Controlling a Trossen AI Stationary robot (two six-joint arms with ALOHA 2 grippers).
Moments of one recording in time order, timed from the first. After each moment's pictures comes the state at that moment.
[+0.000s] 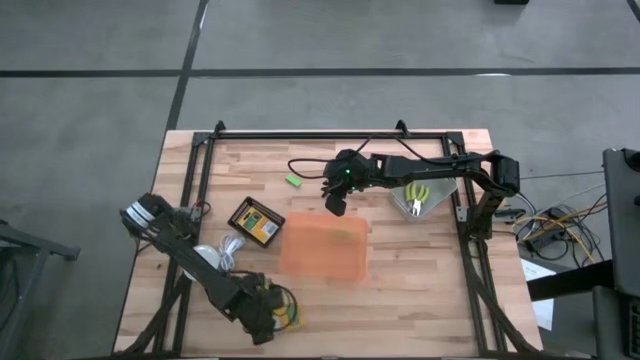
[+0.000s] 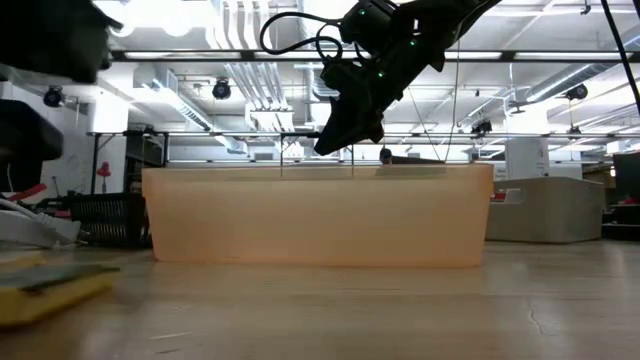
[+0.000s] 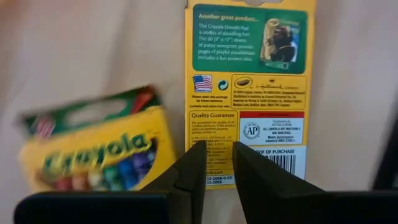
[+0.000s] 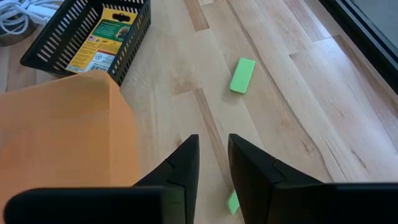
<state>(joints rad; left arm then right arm) -0.75 1.77 1.07 -0.54 -0.11 -1.05 -0.22 1.75 1.22 -0.23 0.00 0.12</state>
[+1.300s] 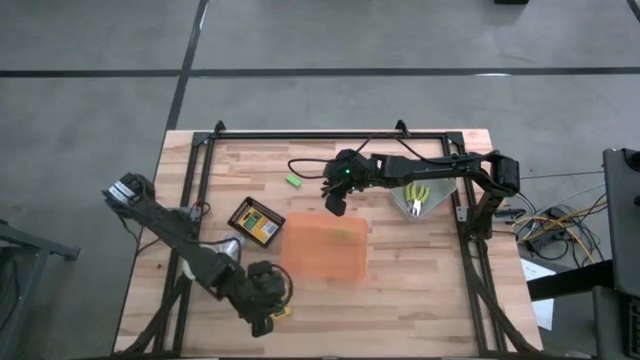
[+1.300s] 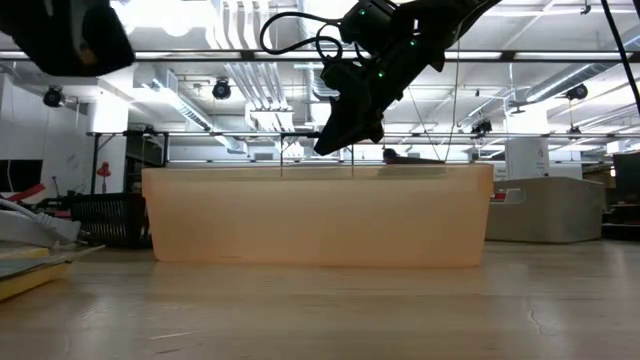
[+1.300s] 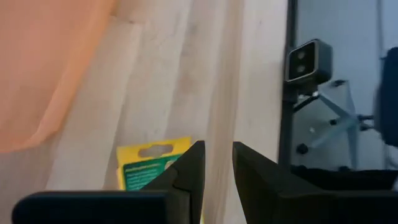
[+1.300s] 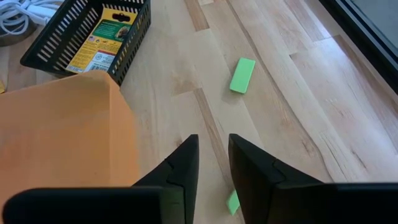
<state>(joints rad) -0.66 1.53 1.07 -0.42 -0.16 -0.89 -0.22 1.75 1.22 -0.23 0.00 0.12</state>
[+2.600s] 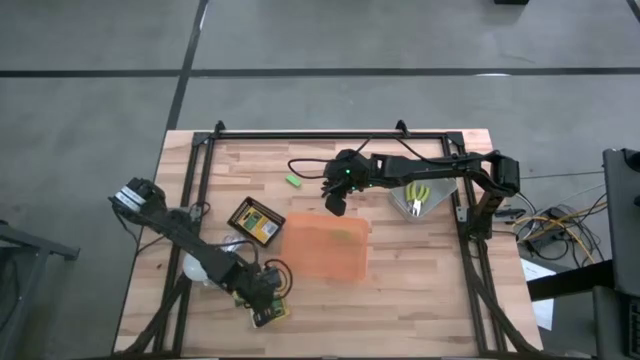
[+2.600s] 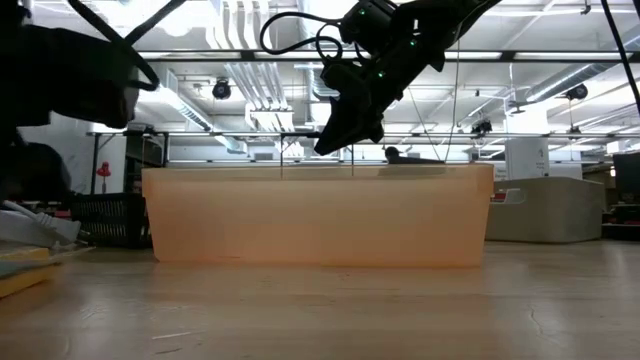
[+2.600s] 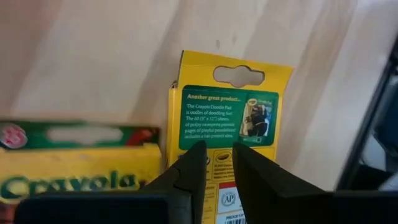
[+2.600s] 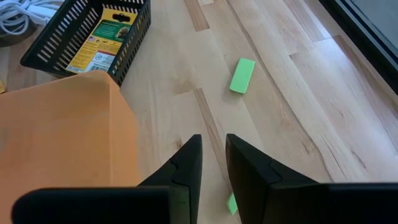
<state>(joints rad) -0.65 1.62 0.82 -0.25 0.05 -1.15 -0.22 1.75 1.22 -0.23 0.00 0.12</state>
